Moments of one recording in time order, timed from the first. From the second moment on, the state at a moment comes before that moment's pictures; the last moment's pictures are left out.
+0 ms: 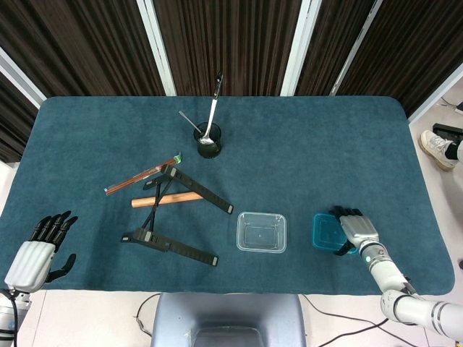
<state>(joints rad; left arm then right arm) -0.17 -1.13 0.02 -1.54 1.59 1.41 -0.06 0.64 -1.28 -0.03 -1.50 -0.70 0.75 -0.39</state>
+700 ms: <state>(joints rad) -0.17 -1.13 0.02 -1.54 1.59 1.41 -0.06 0.63 -1.27 -0.02 -1.55 -0.73 0.85 -0.38</state>
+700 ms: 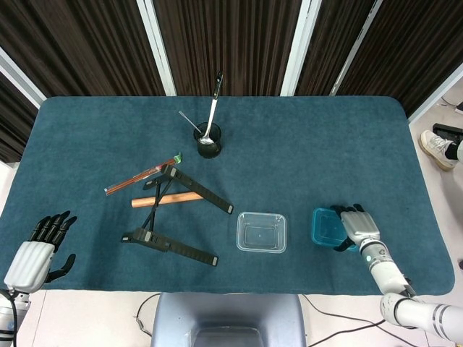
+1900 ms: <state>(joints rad) -0.17 -1.13 0.02 -1.53 1.59 1.42 -0.06 0.74 -1.16 0.15 -2.01 -0.67 1.04 -0.51</state>
